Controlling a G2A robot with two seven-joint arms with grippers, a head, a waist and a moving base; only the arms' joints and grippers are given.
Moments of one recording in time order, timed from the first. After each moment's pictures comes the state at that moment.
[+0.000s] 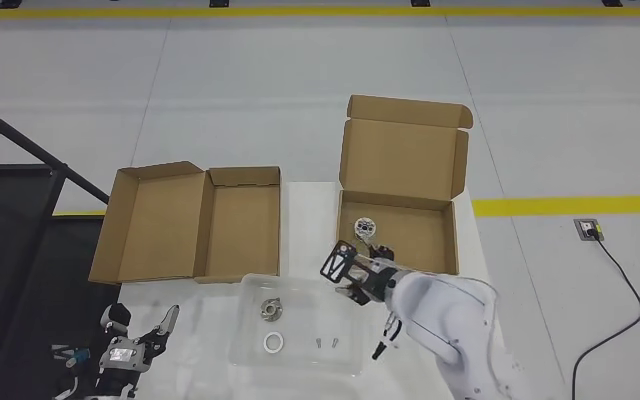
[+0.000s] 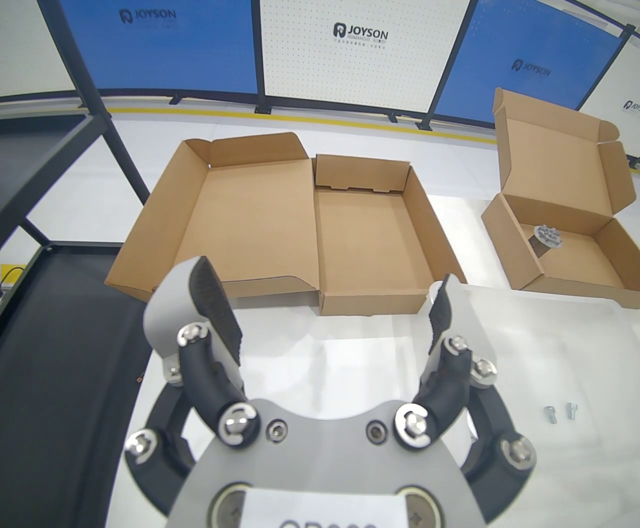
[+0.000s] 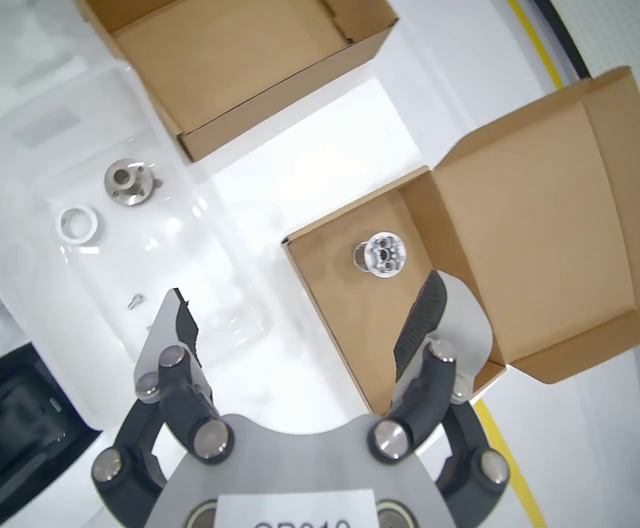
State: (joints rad) left arm 1.88 -1.18 -1.80 -1.97 1.06 -0.11 0.20; right arm -0.96 -1.37 1.09 -1.88 -1.44 -0.55 1.08
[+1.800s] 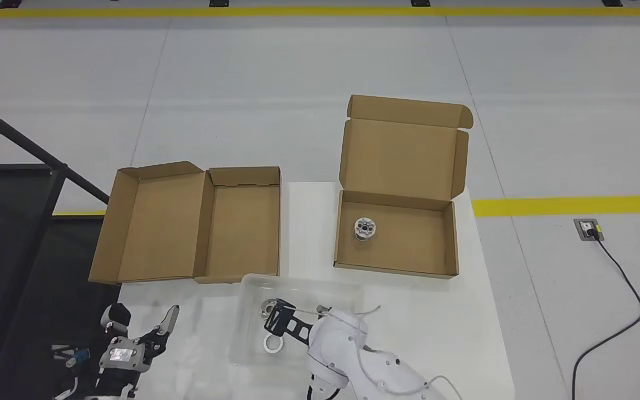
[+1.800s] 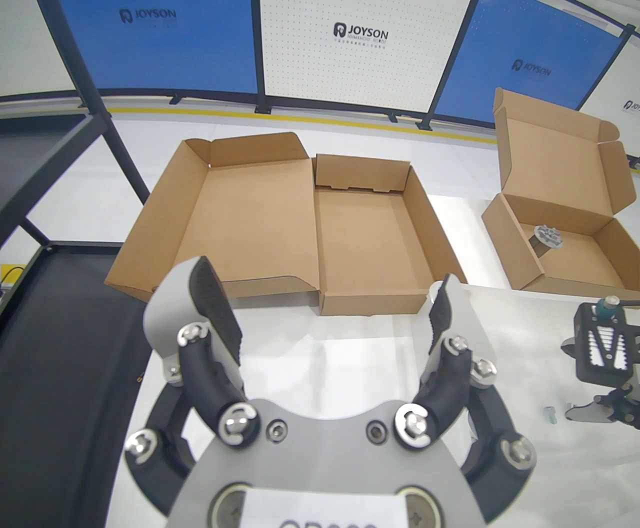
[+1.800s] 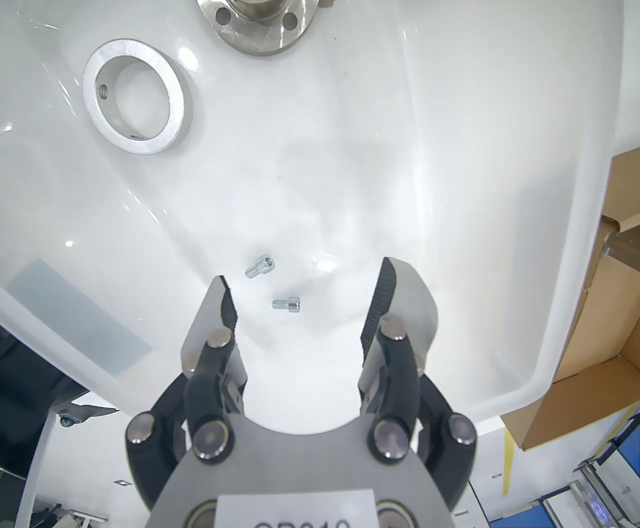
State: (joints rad) left arm 1.88 -1.18 -1.80 -1.97 1.06 -0.11 0.20; right arm -0.80 -1.53 0.63 -1.44 -1.46 -0.17 1.32
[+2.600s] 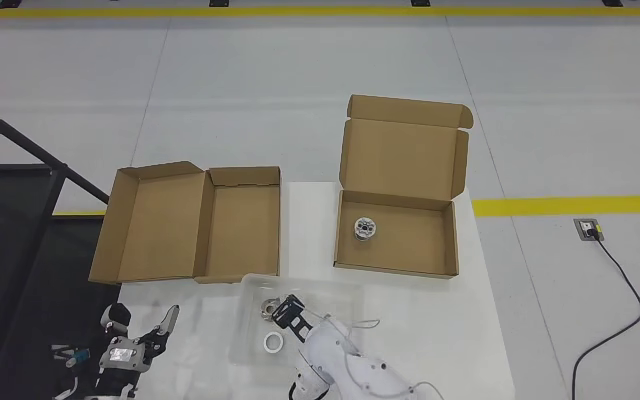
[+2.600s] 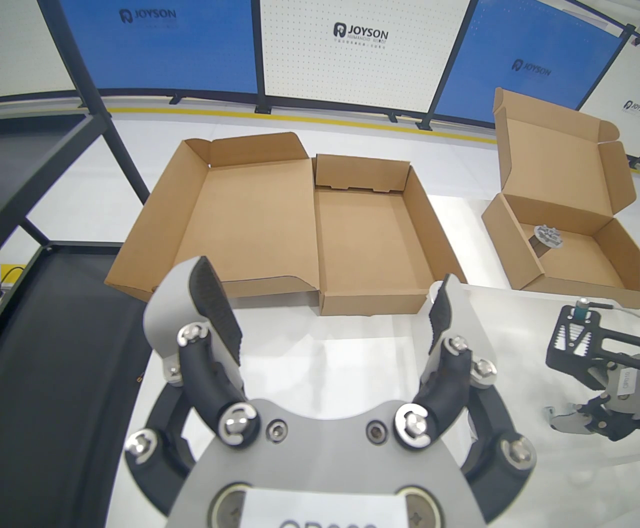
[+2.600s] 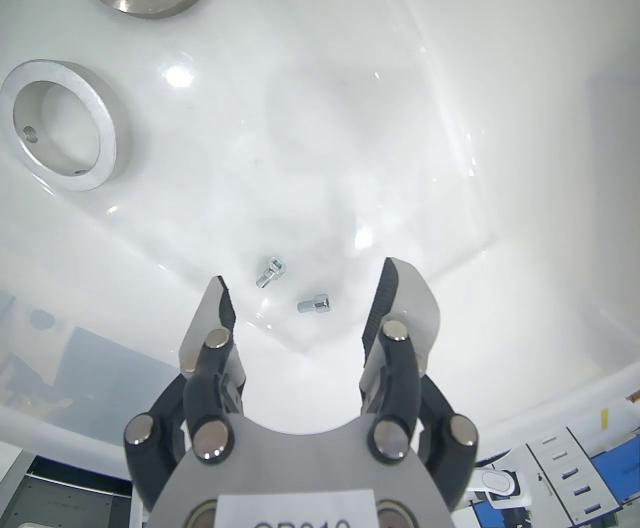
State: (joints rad) left arm 1.88 -1.18 -1.80 -1.97 1.06 -0.11 0.20; right arm -0.83 -1.60 0.65 -1.31 -1.48 0.13 1.33
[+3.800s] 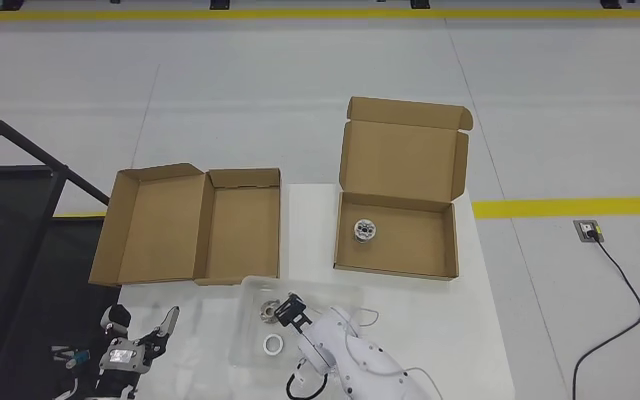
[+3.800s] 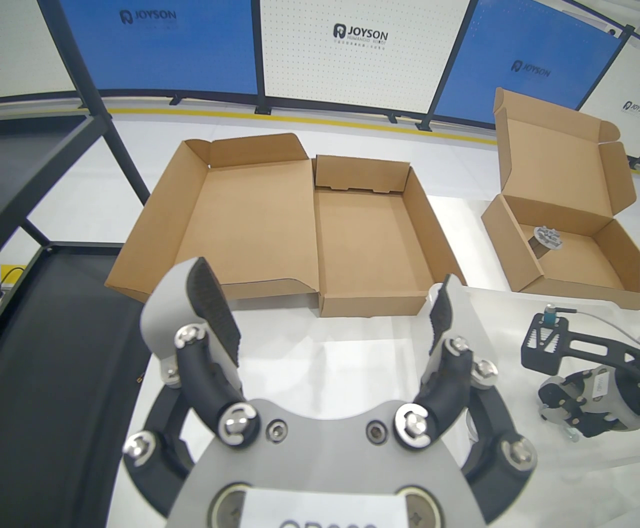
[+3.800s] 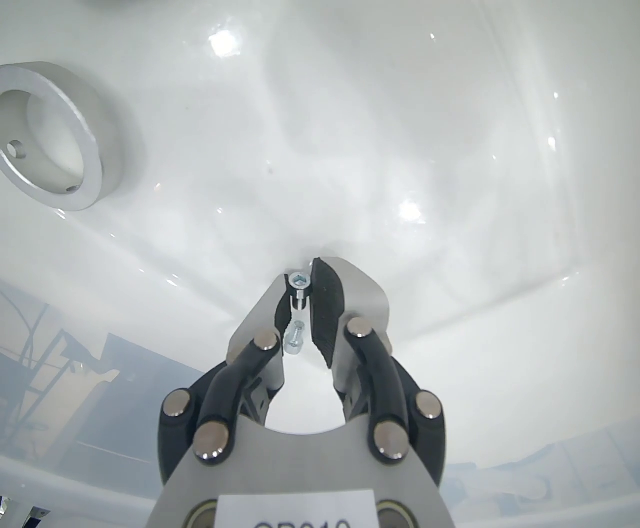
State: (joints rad) left arm 1.88 -1.18 -1.80 -1.97 1.06 -0.11 0.20; right arm -0.80 -1.66 0.71 -1.16 -1.39 0.09 1.31
